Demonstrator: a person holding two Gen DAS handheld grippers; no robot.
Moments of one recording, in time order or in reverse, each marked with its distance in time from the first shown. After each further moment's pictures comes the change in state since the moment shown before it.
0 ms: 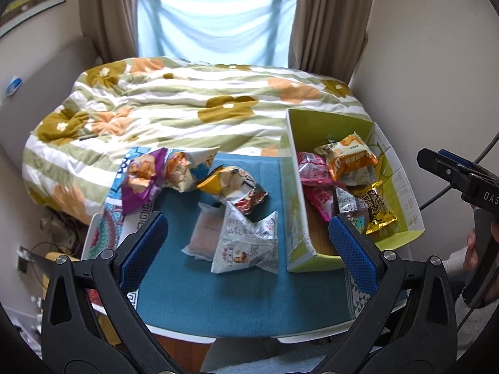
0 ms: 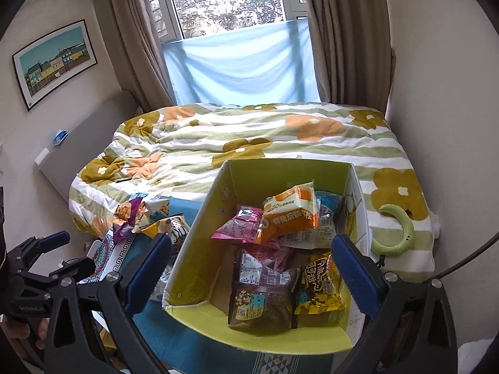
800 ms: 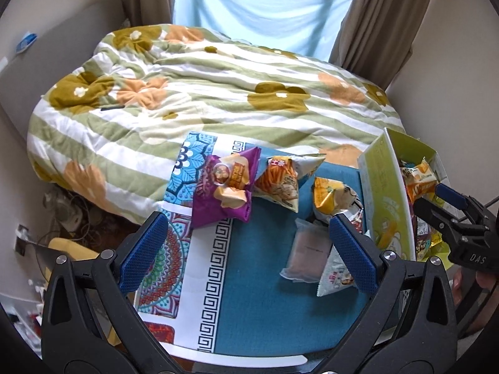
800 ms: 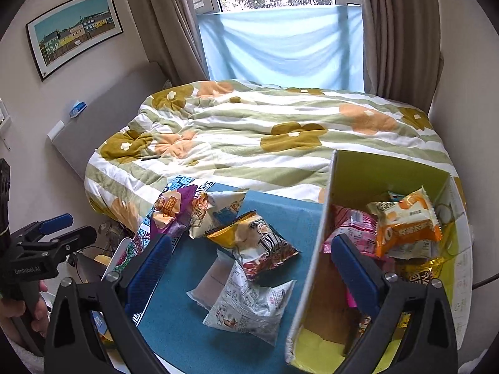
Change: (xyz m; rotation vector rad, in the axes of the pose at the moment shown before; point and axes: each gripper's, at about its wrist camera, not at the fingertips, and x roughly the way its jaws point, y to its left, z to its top) left arm 0.076 0.198 0.044 -0.127 0.113 0.002; right arm 0.118 0.153 0.012 -0.074 0.116 0.051
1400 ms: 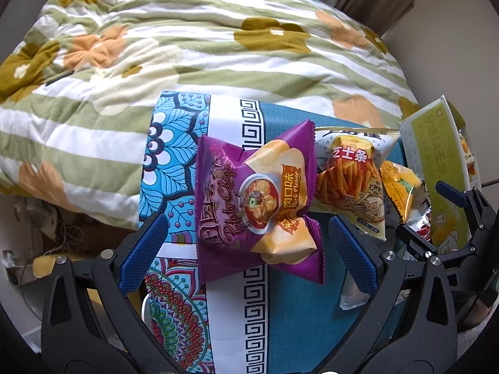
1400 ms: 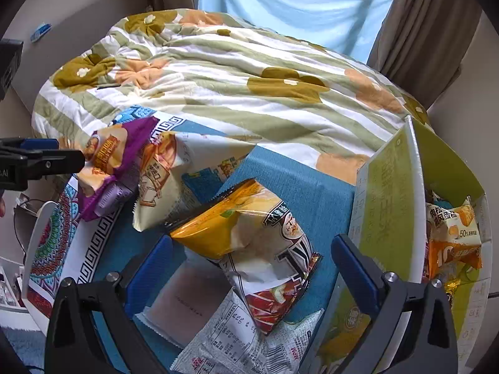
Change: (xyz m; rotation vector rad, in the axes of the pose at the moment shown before) left arm 0.186 0.053 0.039 0.086 0.300 -0.133; right arm 0.156 0.031 -0.013 -0.171 0.269 -0.235
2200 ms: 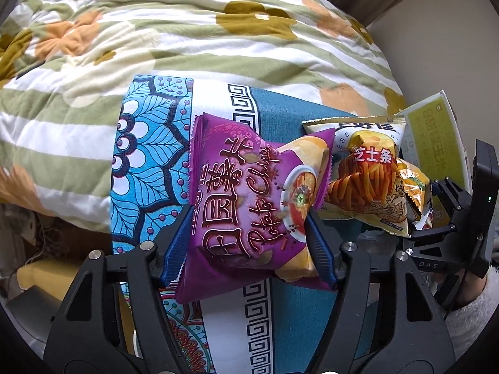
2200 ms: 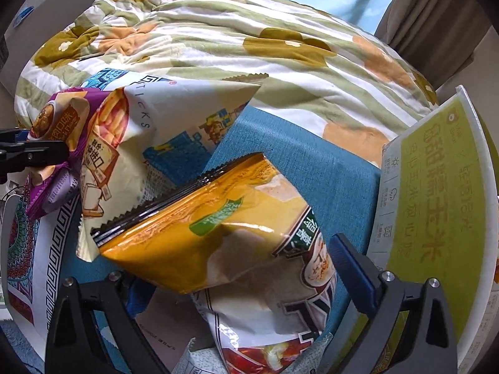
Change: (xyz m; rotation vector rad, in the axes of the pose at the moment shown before) left arm 0.032 0.015 0.007 0.013 0.044 -0.118; right arm 0.056 -0.008 0.006 0.029 0.138 0.024
